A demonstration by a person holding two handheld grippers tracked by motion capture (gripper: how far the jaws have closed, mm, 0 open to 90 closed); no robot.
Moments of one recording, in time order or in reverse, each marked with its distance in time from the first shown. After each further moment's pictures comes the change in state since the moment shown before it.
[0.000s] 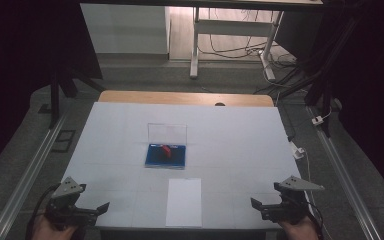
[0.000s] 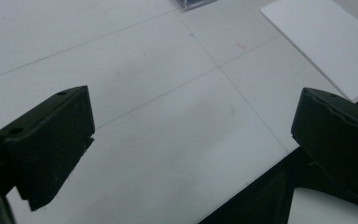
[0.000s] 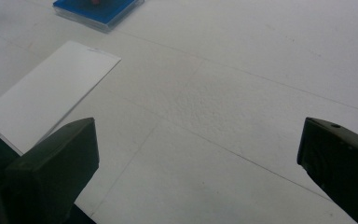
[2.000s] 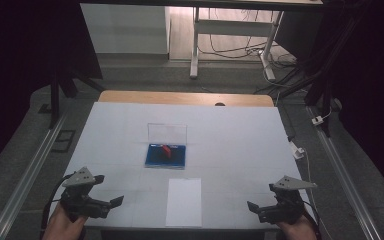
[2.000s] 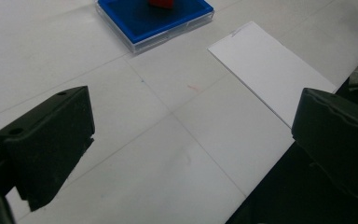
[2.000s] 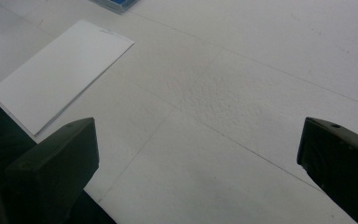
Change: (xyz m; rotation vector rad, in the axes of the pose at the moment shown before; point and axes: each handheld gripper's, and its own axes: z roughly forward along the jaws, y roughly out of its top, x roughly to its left) left arm -0.010 0.033 0.017 -0.057 -0.162 0.053; right arm 0.005 0.002 0.006 0.058 0.043 -0.049
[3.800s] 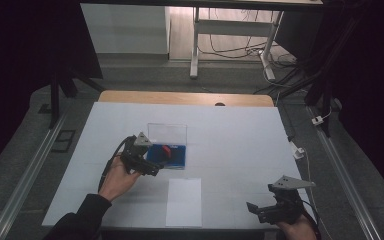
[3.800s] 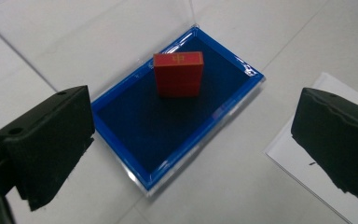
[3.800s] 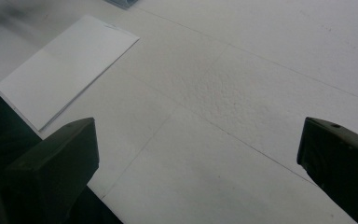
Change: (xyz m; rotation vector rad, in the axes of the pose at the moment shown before) left arm 0.015 0.102 0.138 0.082 0.066 0.190; right arm -0.001 0.001 0.002 0.019 0.021 -0.009
